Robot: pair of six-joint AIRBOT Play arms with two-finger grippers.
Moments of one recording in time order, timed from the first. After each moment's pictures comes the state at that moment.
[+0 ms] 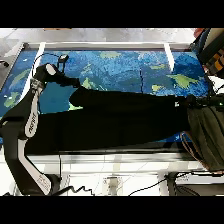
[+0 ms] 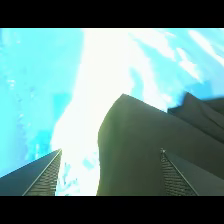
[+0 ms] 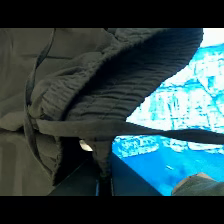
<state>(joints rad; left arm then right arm) -0.02 -1.97 1.85 1.23 -0.98 -1.24 -0.58 -1.51 1.23 -0.82 1.32 0.91</state>
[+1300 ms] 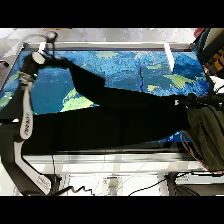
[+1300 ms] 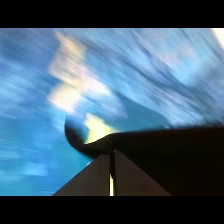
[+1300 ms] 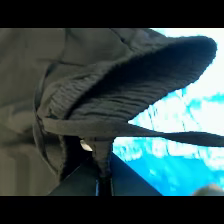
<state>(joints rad) 0.02 -1.85 2.03 1.26 -0.83 -1.14 -0.58 -1.51 1.23 -0.75 1.29 0.94</state>
